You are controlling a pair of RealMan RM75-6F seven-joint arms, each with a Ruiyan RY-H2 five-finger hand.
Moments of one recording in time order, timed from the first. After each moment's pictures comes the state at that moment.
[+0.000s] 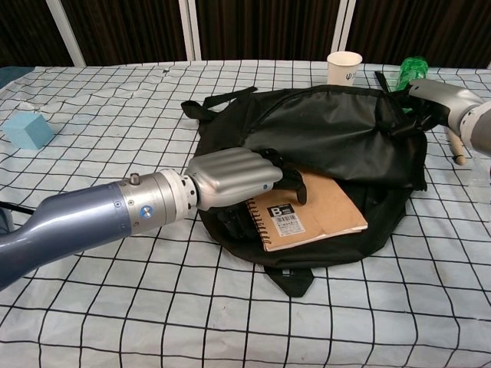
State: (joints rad) left arm -0.94 -1.91 -0.07 -1.04 1.62 0.86 0.07; right arm 0.65 -1.57 0.33 -1.38 -0.86 0.91 0.00
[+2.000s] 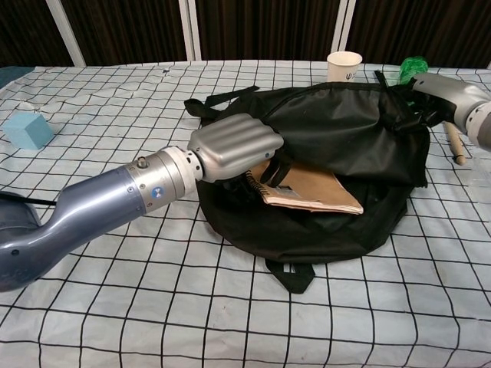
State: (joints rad) left arm -0.98 -2.02 -0.08 -0.79 1.63 1.03 0.07; right arm 0.63 -1.57 0.33 -1.36 -0.96 0.92 0.07
